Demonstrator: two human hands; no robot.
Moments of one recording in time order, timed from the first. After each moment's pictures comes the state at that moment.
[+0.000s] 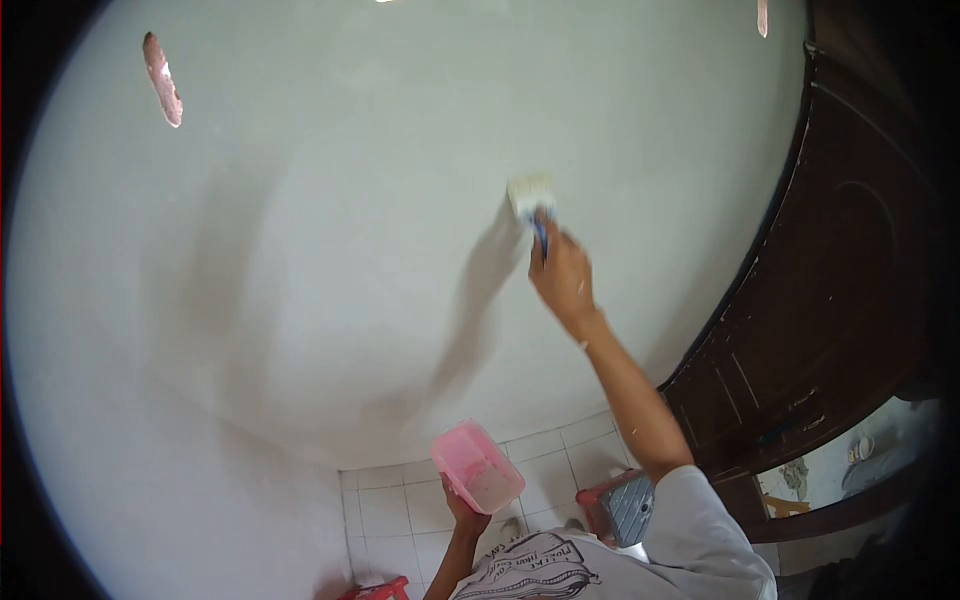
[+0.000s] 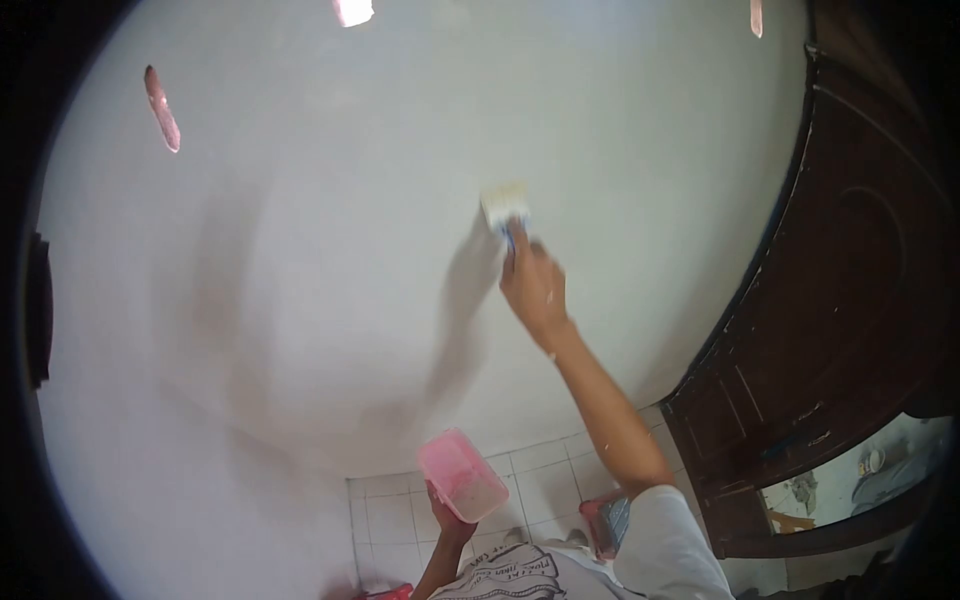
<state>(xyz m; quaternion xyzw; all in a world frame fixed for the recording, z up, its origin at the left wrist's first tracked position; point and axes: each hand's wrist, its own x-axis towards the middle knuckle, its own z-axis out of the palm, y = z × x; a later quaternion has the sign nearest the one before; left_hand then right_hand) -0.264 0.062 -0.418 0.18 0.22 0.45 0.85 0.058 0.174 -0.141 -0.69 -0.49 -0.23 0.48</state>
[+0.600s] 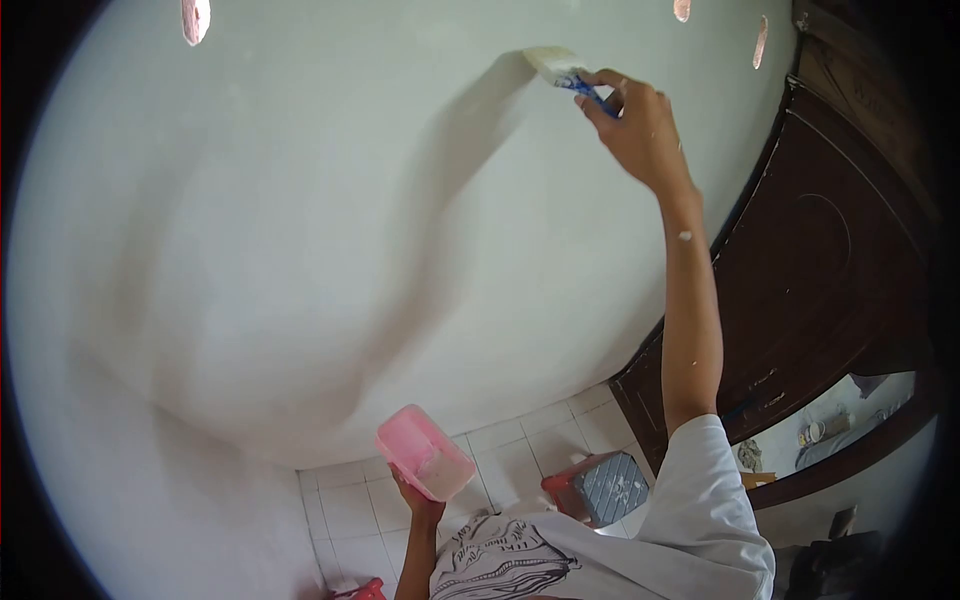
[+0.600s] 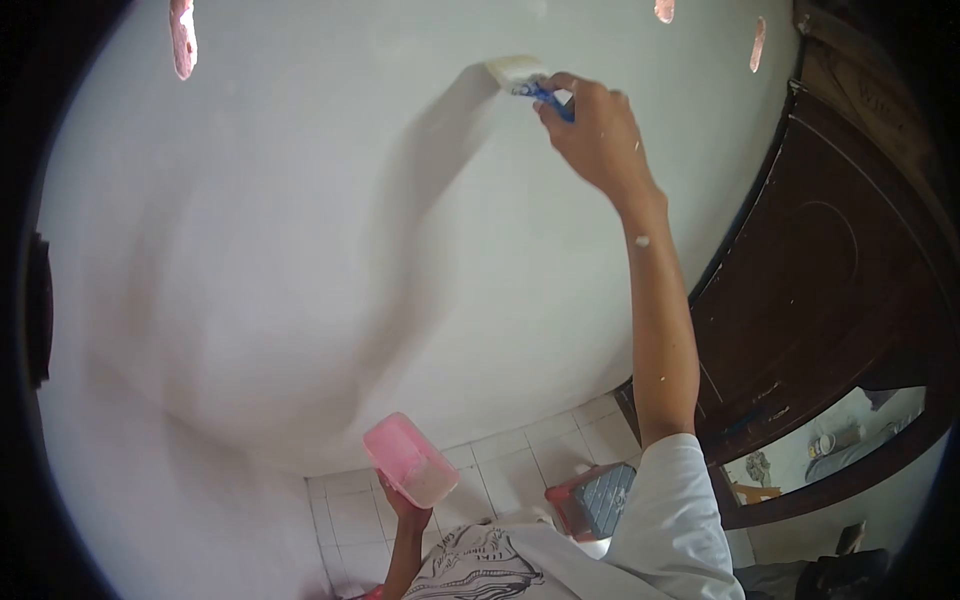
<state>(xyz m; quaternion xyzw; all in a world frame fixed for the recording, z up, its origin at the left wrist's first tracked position) -0.345 0.123 -0.421 0.16 0.22 0.48 0.84 0.020 0.142 0.061 -0.70 -0.53 -0.26 0.40</state>
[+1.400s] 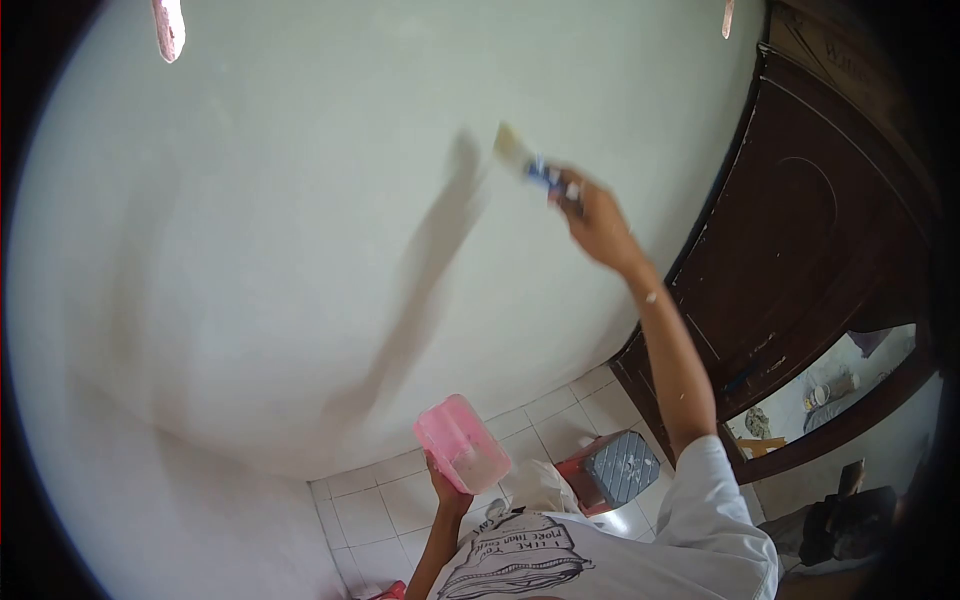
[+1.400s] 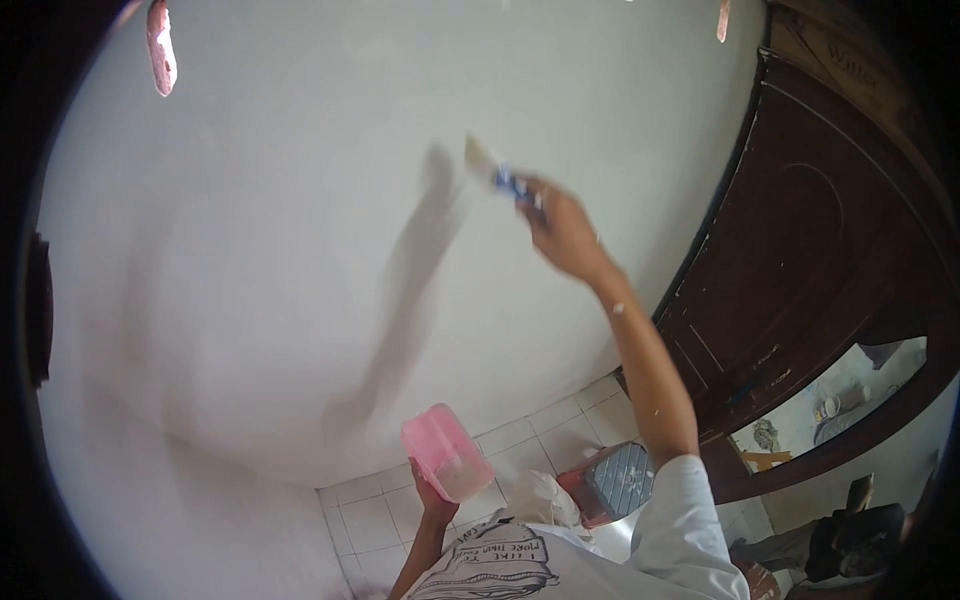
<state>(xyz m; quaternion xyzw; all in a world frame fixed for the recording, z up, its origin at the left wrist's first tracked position) -0.323 0.114 -0.423 0.18 0.18 0.37 0.89 0.017 0.117 -0.058 -0.68 -0.57 -0.11 0.44</state>
